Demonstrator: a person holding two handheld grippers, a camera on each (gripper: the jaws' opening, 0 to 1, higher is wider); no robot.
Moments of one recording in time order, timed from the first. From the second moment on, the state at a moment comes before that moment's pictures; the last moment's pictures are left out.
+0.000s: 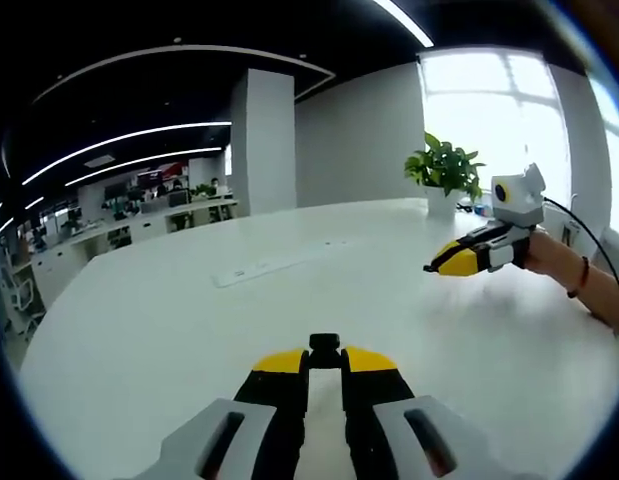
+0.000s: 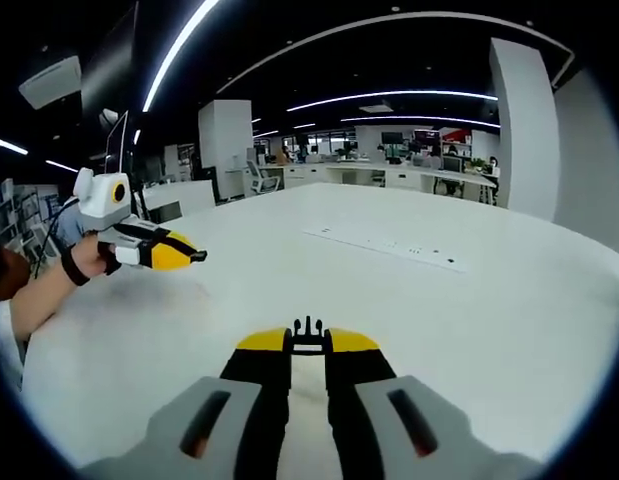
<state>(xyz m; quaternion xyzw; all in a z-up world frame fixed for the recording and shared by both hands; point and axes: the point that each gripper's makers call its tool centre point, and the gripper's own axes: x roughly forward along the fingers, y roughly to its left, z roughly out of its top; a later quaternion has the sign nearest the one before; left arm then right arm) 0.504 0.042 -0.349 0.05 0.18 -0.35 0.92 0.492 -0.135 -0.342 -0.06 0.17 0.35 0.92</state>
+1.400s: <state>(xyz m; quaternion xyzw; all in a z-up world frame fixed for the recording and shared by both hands) 0.458 -0.001 -0.347 0.08 0.17 -0.48 0.86 0.466 -0.110 -0.323 -0.06 0.14 0.46 0.88</state>
